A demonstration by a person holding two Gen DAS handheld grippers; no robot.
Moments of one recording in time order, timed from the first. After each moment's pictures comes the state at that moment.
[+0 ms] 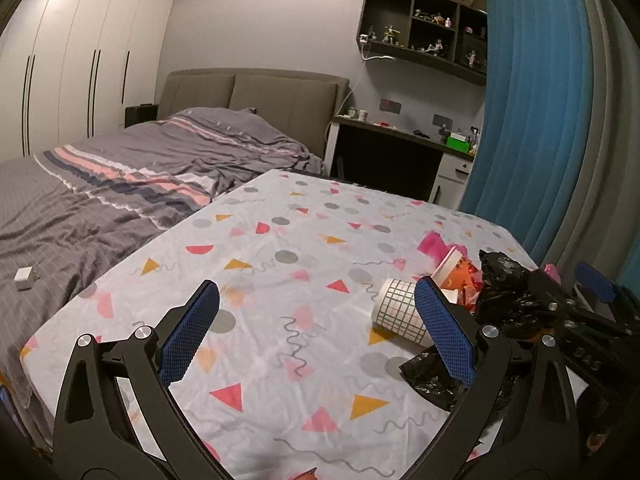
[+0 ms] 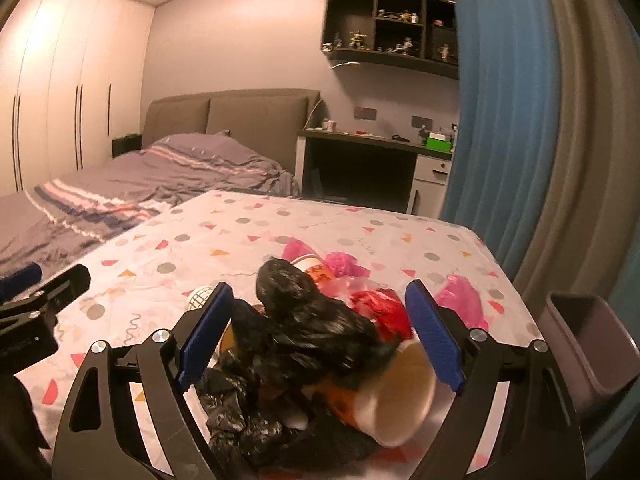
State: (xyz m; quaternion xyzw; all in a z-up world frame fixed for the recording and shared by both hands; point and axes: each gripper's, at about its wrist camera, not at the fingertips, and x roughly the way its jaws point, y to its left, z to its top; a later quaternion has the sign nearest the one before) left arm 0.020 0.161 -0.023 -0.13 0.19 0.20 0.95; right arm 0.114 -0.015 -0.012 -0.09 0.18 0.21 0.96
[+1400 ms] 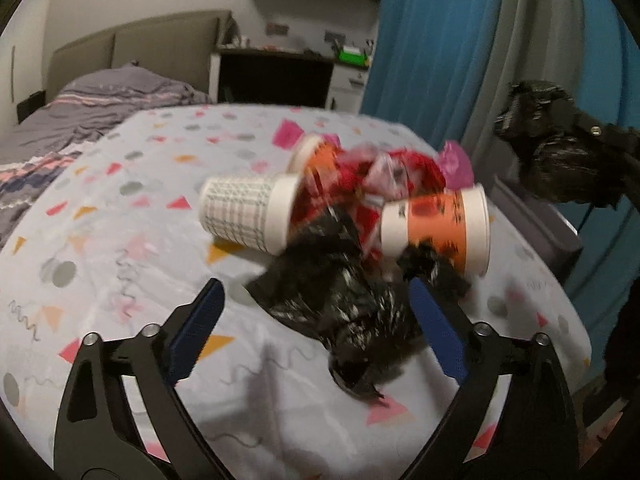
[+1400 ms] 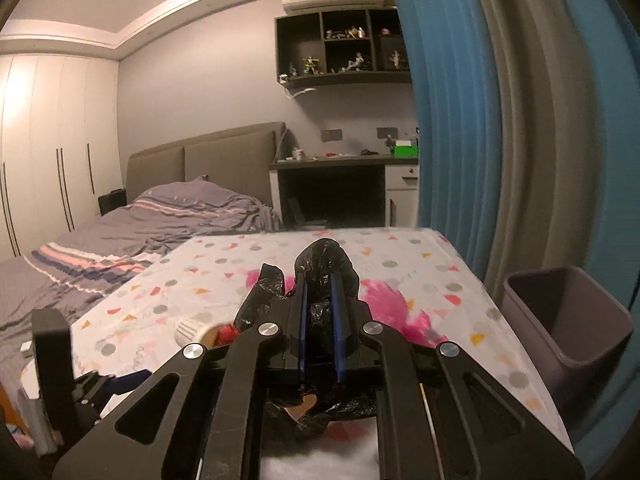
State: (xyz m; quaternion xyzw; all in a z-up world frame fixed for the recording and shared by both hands) left arm 0.073 0.075 -0.075 -0.08 0.33 -0.01 0.94; right arm 0.084 -0.120 0.020 0.01 0.16 0.18 0.97
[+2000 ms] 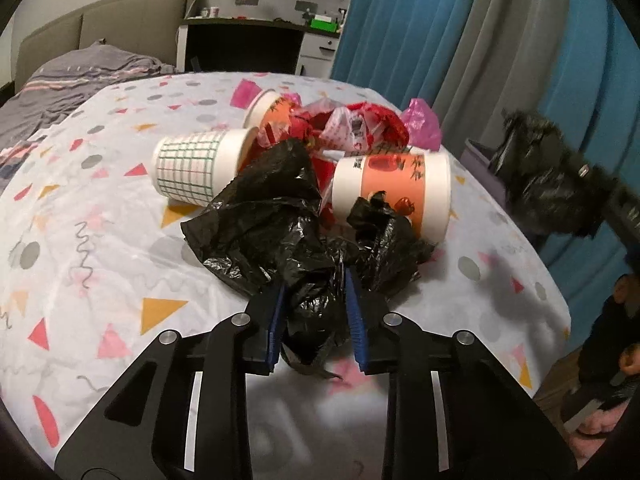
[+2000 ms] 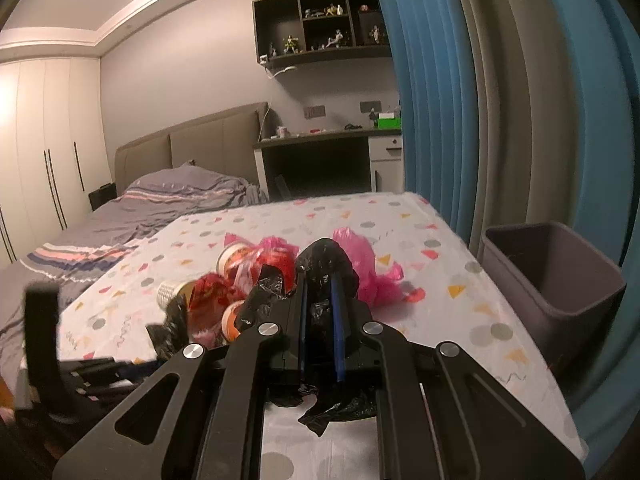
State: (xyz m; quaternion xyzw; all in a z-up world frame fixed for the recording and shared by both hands) left arm 0.060 0.062 -0.080 -0.09 0.37 -0.07 0.92; right arm 0.076 -0.144 -0.010 0.03 0.20 0.17 0.96
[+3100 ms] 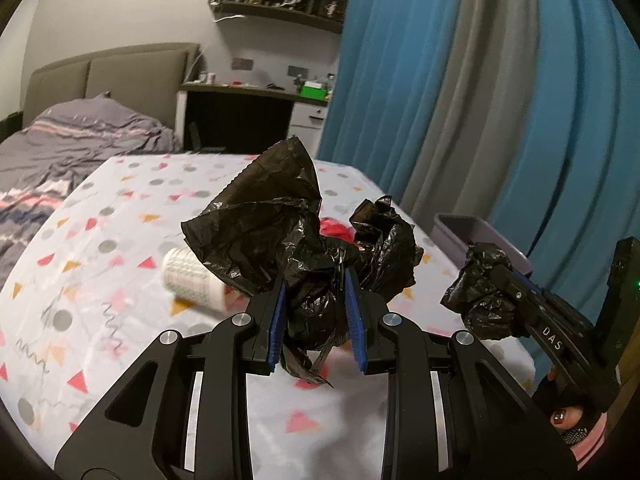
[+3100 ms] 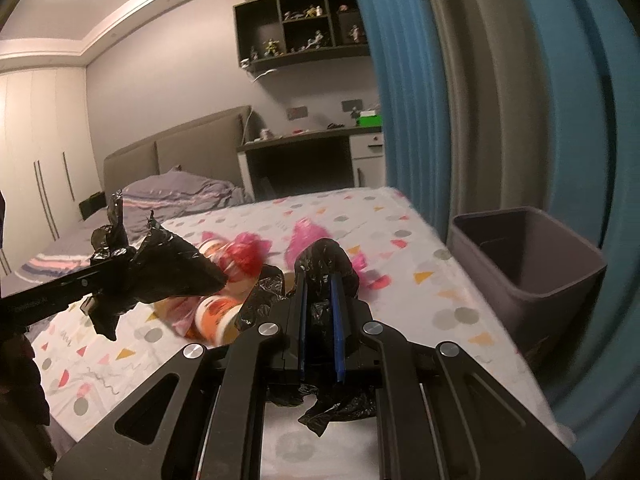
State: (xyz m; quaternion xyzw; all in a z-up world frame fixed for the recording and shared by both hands) left arm 0.050 0.036 0.003 -0.09 0.26 -0.07 0.96; right arm 0.063 -0.190 -0.017 0.05 0.20 0.14 0.97
